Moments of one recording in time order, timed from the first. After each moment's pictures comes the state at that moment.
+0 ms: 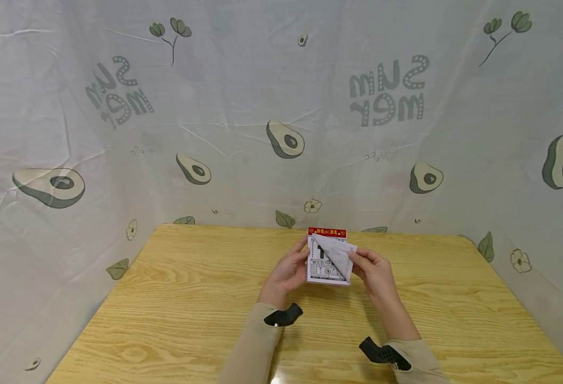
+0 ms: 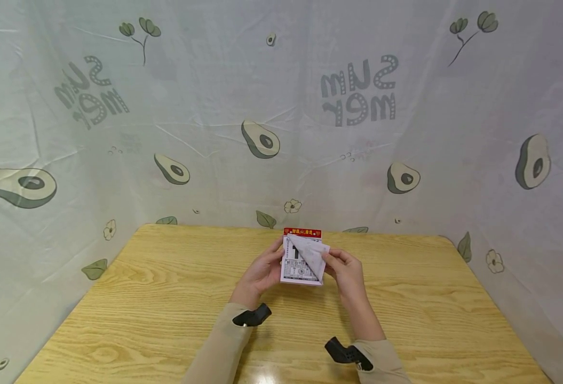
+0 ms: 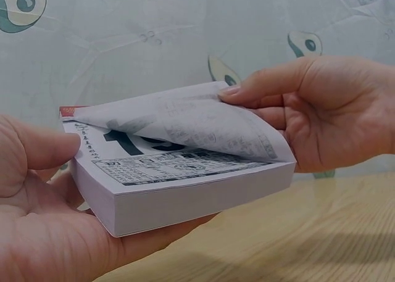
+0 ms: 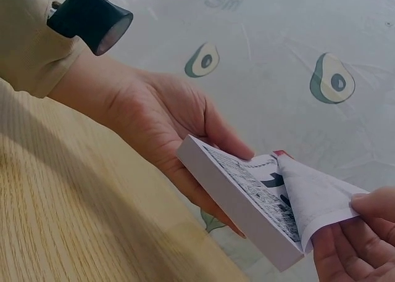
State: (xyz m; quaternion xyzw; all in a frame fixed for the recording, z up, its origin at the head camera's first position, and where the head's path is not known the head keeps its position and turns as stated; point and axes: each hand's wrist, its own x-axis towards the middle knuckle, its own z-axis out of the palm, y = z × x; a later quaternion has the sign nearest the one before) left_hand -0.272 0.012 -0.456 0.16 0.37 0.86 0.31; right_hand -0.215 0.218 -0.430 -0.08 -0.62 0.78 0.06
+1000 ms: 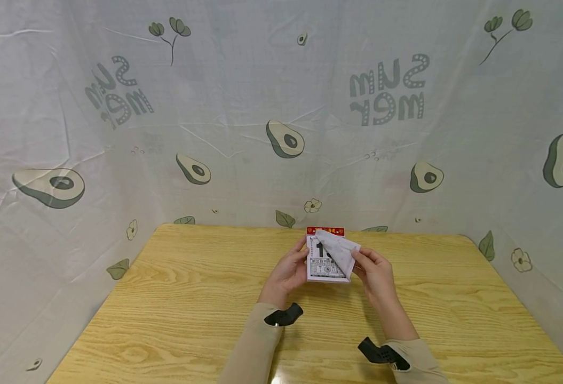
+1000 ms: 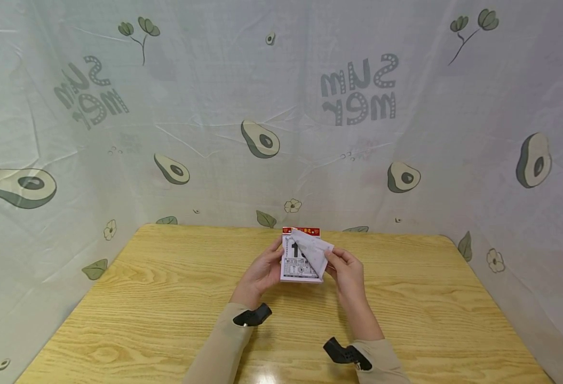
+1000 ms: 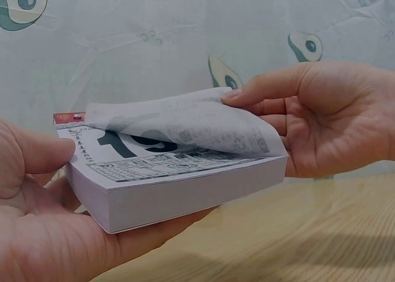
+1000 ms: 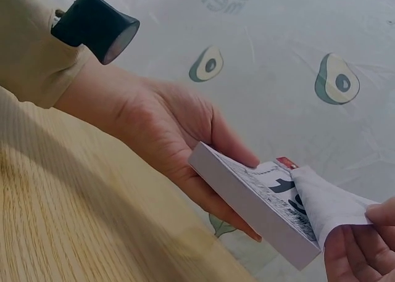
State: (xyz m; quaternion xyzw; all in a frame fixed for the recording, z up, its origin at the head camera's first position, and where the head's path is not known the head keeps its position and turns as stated) left_hand -0.272 0.014 -0.458 0.13 0.34 0.88 0.30; right_hand -0.213 0.213 -0.427 -0.11 -0.56 0.82 0.08
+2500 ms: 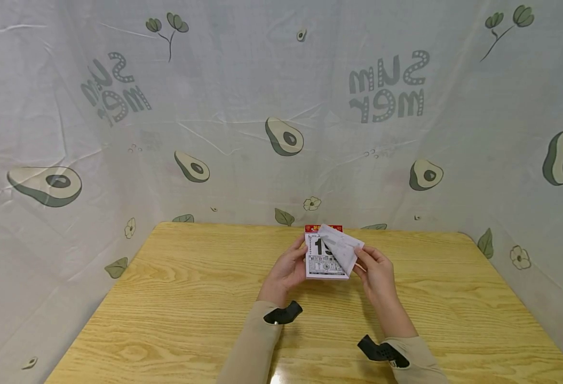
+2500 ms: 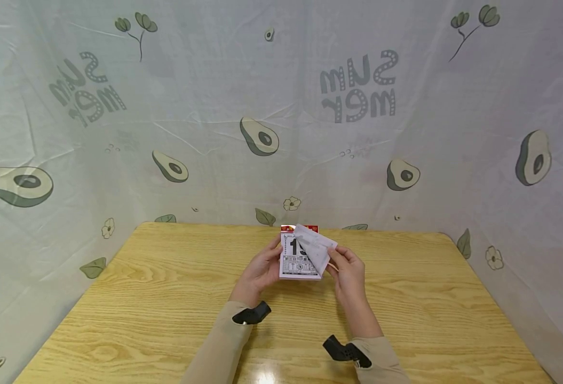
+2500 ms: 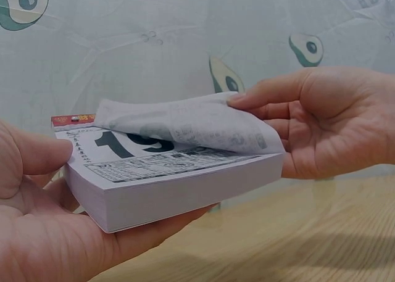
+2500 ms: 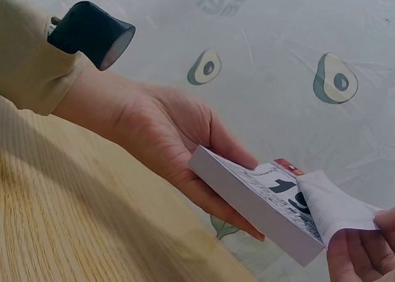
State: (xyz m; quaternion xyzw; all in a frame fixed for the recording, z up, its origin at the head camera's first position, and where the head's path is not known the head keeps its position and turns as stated) left_hand -0.274 0.016 -0.458 0.11 0.35 0.89 0.29; right_hand -0.215 0.215 -0.426 -0.14 -0.50 0.85 0.07
